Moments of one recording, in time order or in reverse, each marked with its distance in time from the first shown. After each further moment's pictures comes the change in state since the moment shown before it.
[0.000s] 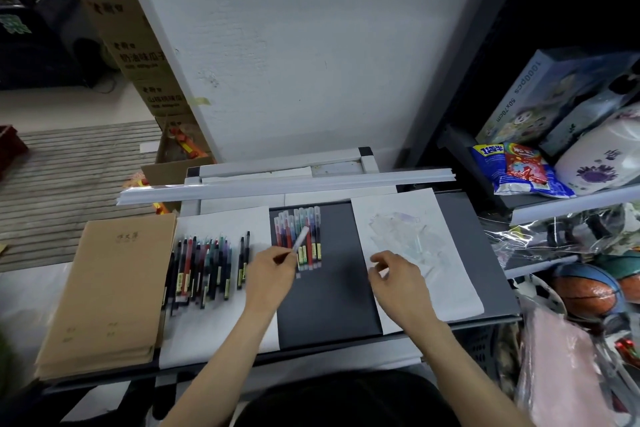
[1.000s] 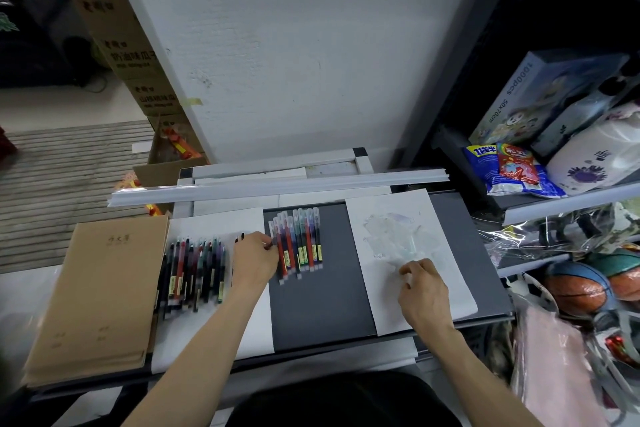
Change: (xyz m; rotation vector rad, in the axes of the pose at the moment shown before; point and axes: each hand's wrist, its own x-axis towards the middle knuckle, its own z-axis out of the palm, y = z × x) left_hand 0.054 -0.011 -0.002 0.289 0.062 0.038; right_hand 0.011 0.068 0.000 -0.187 0.160 0.043
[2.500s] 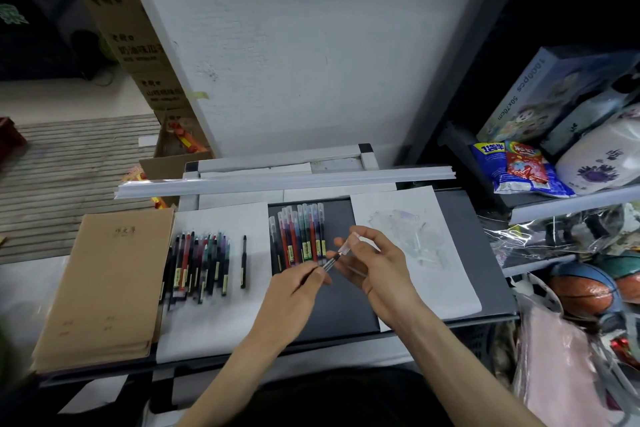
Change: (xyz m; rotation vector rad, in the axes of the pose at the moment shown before) left_hand -0.115 0.036 -0.018 -0.430 -0.289 0.194; right_hand -0.030 -0.132 -0.049 1.467 -0.418 0.317
